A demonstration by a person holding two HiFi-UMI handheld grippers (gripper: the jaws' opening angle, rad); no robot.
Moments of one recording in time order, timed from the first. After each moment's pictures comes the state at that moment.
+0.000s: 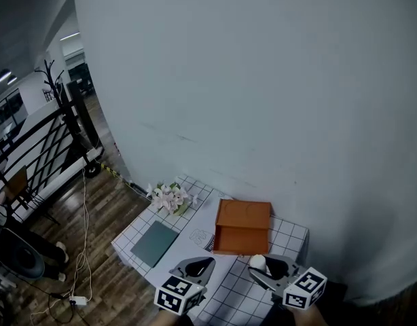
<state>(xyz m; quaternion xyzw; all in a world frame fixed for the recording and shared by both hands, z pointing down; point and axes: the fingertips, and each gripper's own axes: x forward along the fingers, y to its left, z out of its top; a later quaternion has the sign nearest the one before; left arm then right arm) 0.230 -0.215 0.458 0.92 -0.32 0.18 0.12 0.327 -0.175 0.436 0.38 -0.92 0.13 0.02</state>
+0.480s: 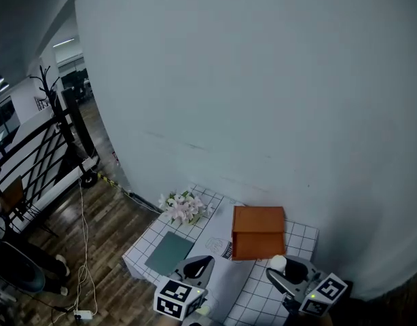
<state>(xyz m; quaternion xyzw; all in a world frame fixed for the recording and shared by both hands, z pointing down) 0.144 -0.248 0.411 0.93 -0.32 0.15 0.08 0.274 -0.178 0.361 0.44 -0.89 0.10 -0.07</state>
